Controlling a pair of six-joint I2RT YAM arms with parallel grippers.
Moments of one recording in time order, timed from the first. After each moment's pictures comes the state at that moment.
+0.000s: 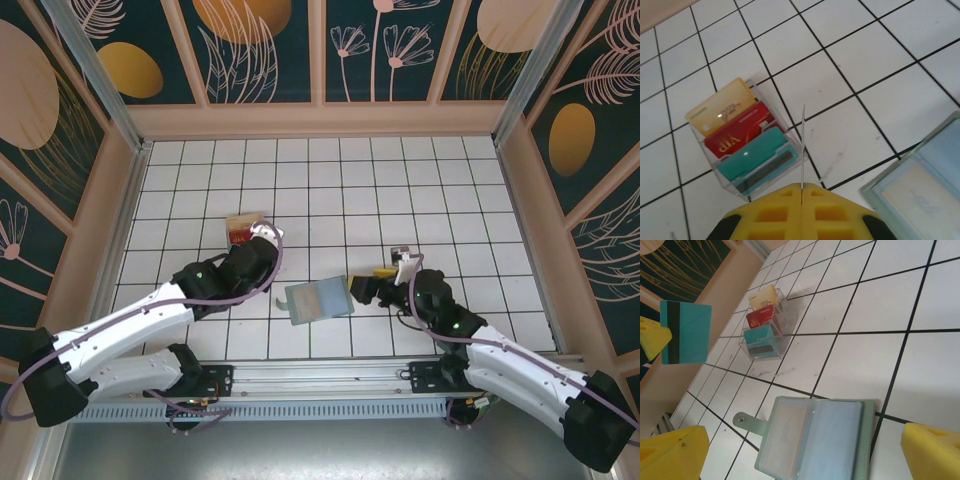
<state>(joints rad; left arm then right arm) -0.93 1.07 0.86 -0.64 -0.50 -0.22 0.76 0.67 0.18 0.17 -0.12 0.67</state>
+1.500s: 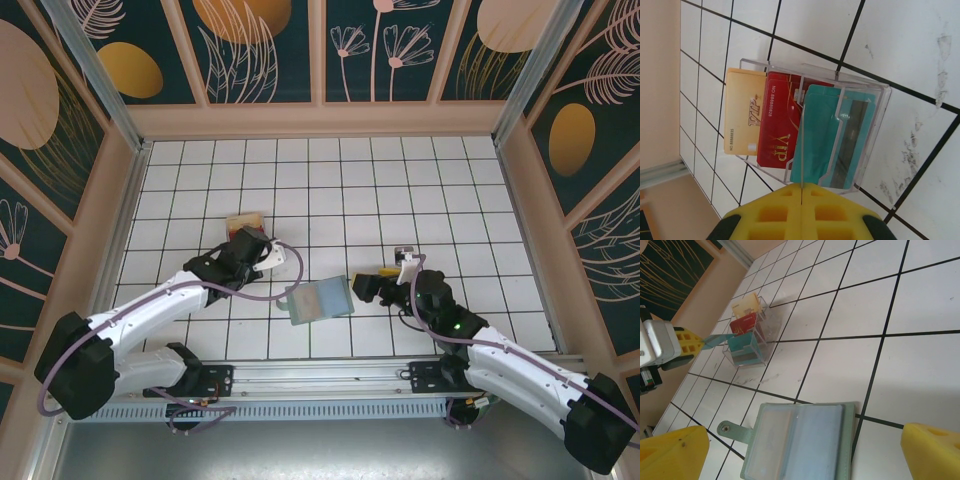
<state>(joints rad) -0.68 1.20 0.70 -0.43 -0.45 0.73 0.76 0.66 0.18 0.13 -0.06 0.68</state>
